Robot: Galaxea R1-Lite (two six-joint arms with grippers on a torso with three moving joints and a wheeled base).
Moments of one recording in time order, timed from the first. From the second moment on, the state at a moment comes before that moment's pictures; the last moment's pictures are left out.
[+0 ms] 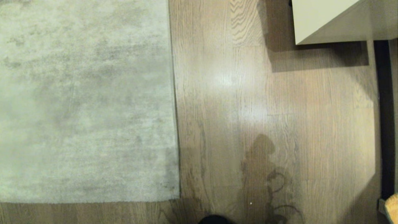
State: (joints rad) left arm 0.00 0.00 0.00 0.00 0.00 -0.01; right arm 0.01 0.00 0.00 -0.01 0.00 -0.02
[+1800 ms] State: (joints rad) left arm 0.00 0.00 0.00 0.00 0.00 -0.01; right arm 0.01 0.01 -0.04 0.08 0.01 -0.06
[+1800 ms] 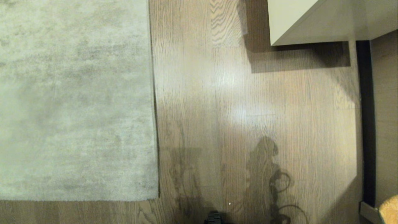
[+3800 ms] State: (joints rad) left arm 0.00 0.00 0.00 0.00 0.00 -0.01; right arm -0.15 1.66 -0.28 -0.89 0.03 0.04
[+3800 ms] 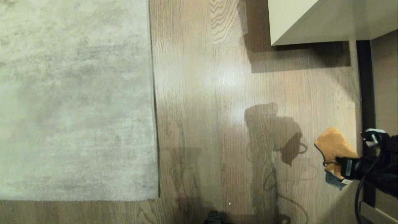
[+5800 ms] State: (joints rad) left arm 0.00 0.00 0.00 0.00 0.00 -0.01; right arm -0.04 2.32 -0.65 -1.42 0.03 0.10
